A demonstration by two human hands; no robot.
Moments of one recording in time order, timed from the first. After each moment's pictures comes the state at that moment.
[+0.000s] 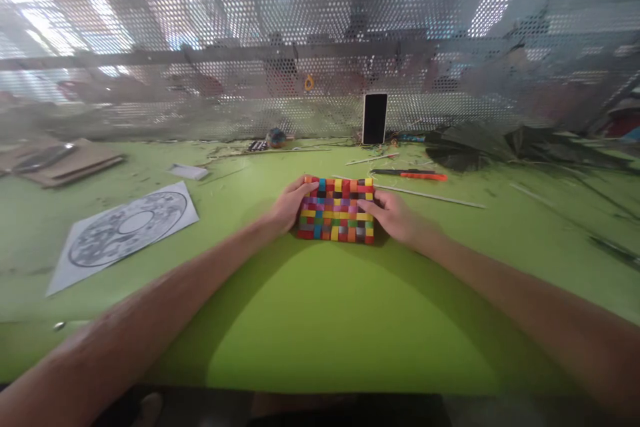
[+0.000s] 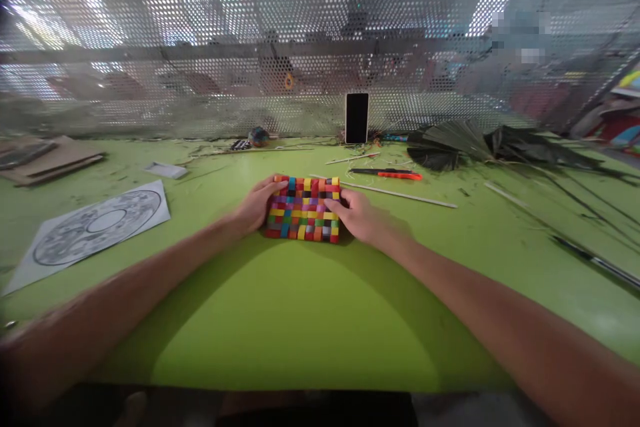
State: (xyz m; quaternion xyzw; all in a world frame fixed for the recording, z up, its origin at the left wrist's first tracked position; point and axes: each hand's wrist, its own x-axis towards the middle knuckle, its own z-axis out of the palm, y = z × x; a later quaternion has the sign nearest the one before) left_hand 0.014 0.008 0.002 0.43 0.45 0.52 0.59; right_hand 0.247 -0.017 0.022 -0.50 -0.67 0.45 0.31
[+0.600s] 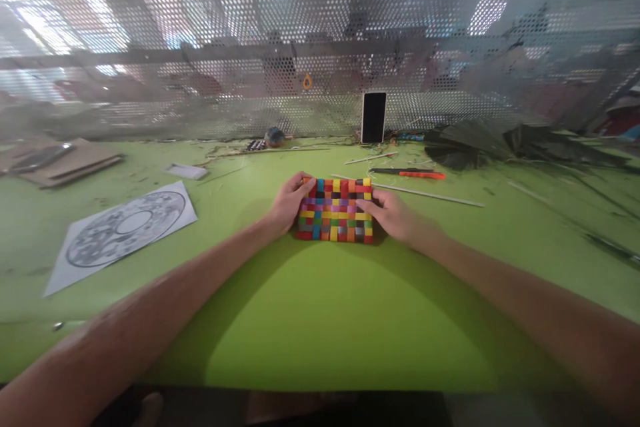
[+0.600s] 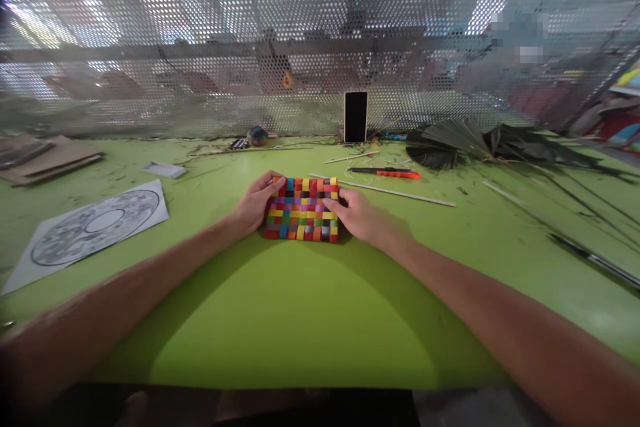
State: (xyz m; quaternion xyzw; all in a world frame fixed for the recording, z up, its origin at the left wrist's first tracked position) left_hand 0.009 0.012 -0.007 0.48 0.42 0.56 0.53; right_hand 0.245 -0.017 0.023 -0.48 -0.68 0.45 0.33
